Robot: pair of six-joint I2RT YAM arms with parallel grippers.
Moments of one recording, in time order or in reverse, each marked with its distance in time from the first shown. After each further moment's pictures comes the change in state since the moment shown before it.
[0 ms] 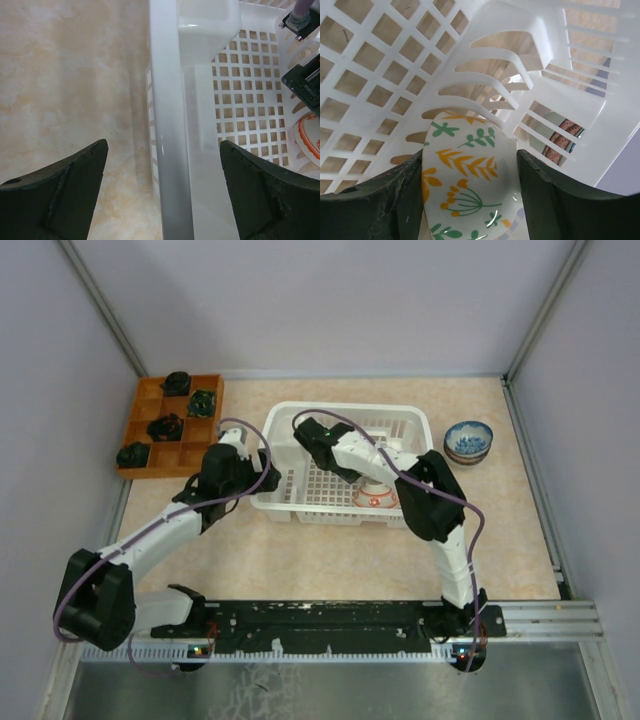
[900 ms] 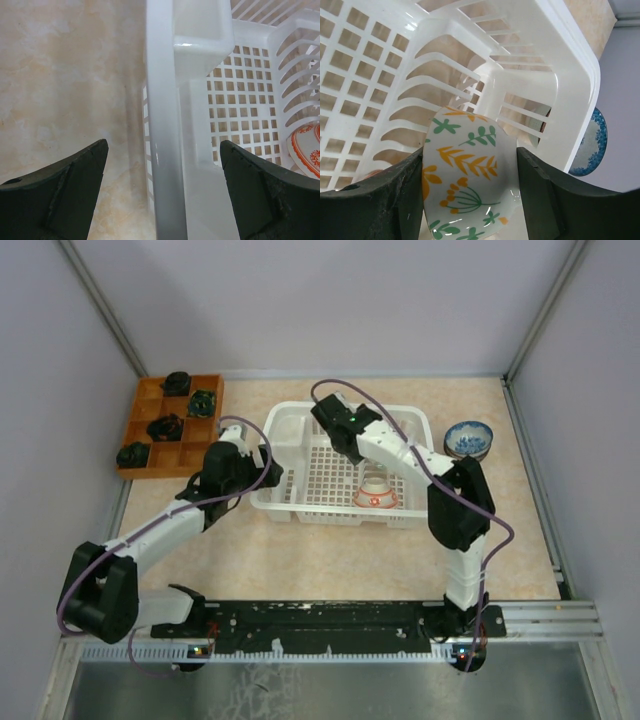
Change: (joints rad) left arm 0.004 0.043 0.002 0.083 0.000 -0.016; right arm -0.055 -0.177 -0.030 0.064 -0.034 0.099
